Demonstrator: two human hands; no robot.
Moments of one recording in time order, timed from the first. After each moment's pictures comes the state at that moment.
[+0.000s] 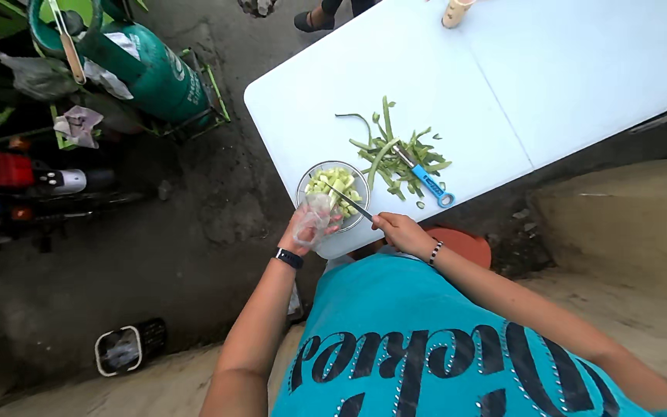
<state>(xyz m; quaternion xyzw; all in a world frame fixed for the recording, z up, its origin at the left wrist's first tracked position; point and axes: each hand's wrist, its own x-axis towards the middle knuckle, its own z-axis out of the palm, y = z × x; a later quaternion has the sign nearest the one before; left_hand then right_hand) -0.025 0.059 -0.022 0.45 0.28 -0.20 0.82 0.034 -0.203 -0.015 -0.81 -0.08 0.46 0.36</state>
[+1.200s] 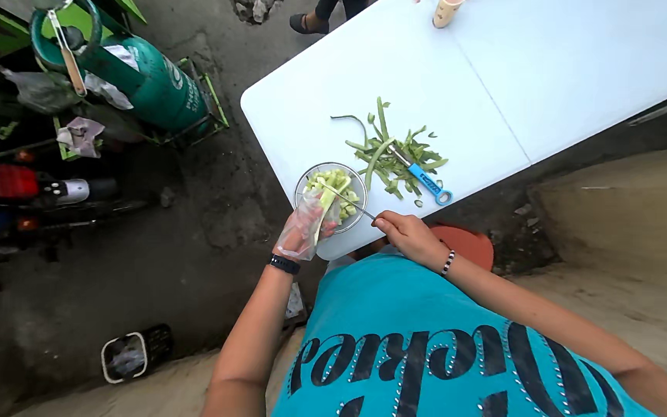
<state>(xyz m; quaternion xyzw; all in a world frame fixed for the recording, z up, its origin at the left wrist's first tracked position) -0.028 0.054 0.011 0.44 0.25 -0.18 0.84 0.022 -0.218 0.009 -0.84 -0.19 0.31 0.39</state>
